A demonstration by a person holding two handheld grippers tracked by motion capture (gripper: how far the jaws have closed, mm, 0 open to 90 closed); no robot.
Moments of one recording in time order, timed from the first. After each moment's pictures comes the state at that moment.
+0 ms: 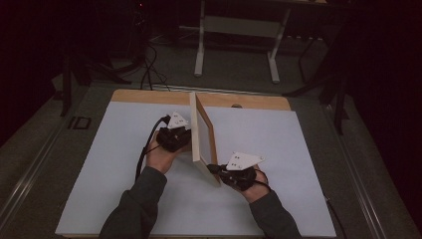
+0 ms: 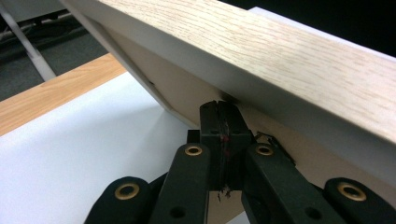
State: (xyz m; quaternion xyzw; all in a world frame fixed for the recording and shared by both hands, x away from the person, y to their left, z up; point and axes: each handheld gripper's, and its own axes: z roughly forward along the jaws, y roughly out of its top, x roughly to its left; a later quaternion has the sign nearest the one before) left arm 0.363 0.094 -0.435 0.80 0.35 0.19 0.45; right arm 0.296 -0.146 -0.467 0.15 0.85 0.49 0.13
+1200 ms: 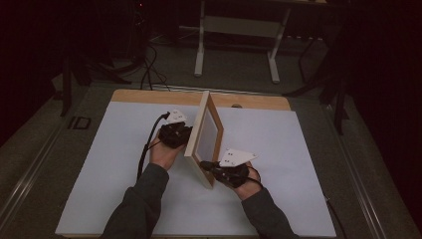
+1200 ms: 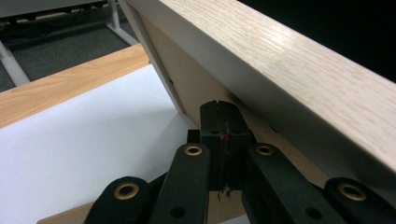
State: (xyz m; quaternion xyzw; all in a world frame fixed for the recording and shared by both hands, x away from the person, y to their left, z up) left arm 0.375 0.095 -0.439 0.78 0.35 0.16 0.49; right arm 0.302 -0.128 -0.467 0.16 0.84 0.50 0.13
